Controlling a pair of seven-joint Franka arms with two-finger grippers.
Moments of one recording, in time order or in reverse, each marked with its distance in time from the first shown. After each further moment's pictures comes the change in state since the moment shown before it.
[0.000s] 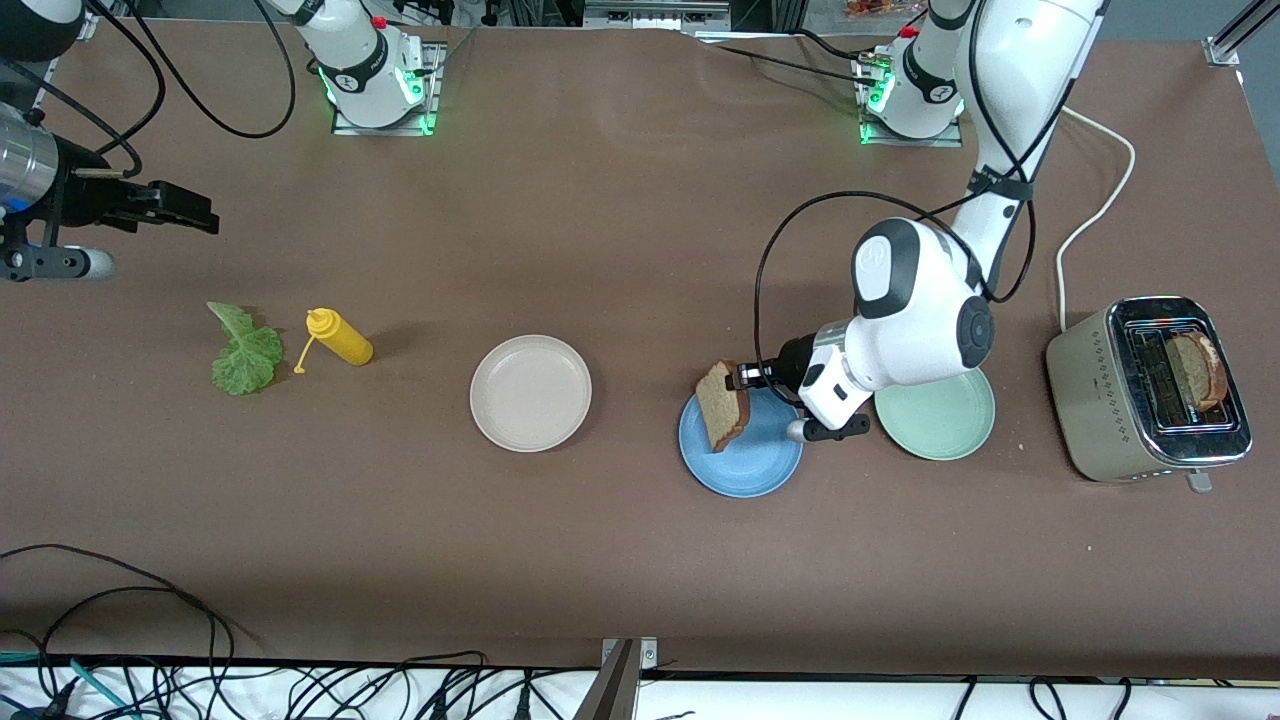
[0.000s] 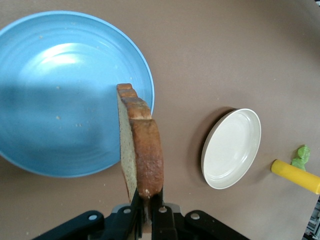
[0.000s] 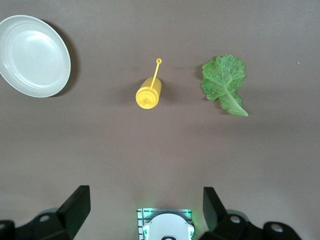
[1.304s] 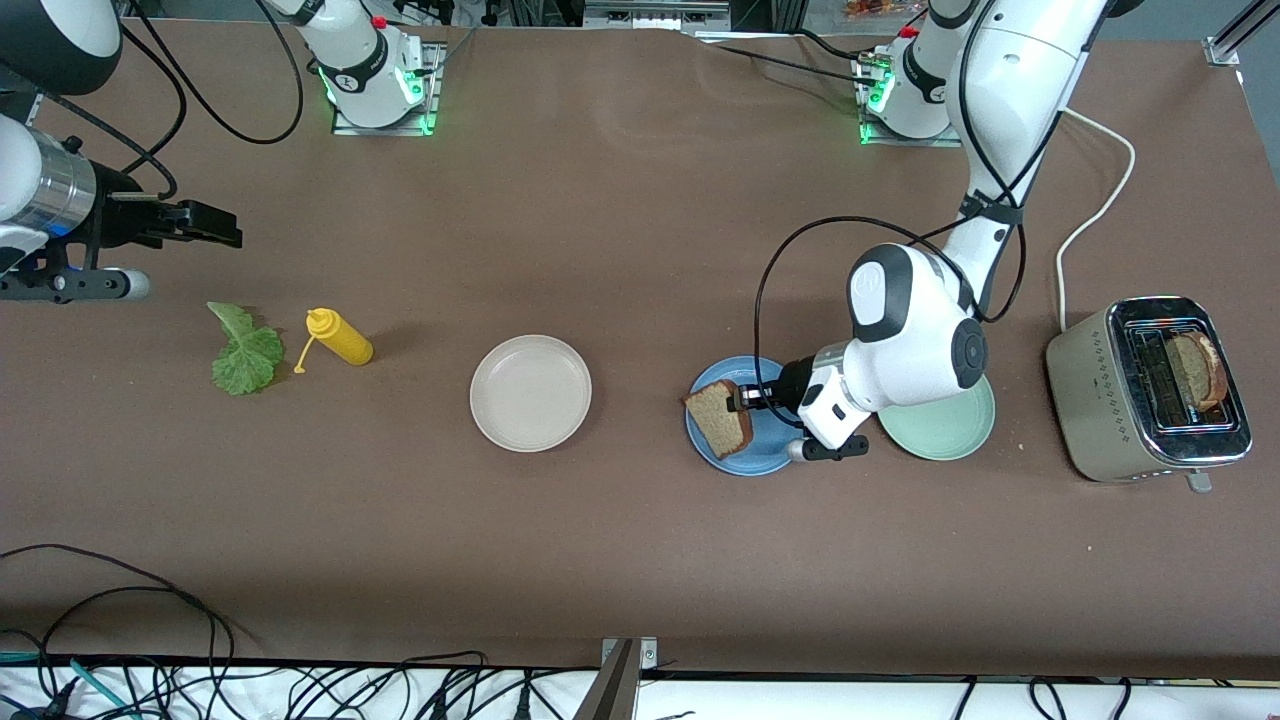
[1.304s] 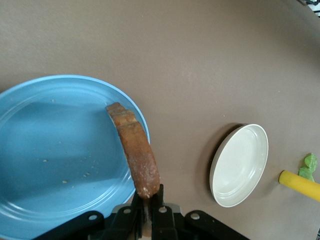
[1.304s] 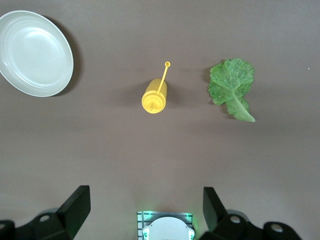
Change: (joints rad) left arm 0.011 0.073 0.005 0.060 0.000 0.036 0.057; right arm 0.019 0.035 0.008 -0.001 0.000 0.022 -0.001
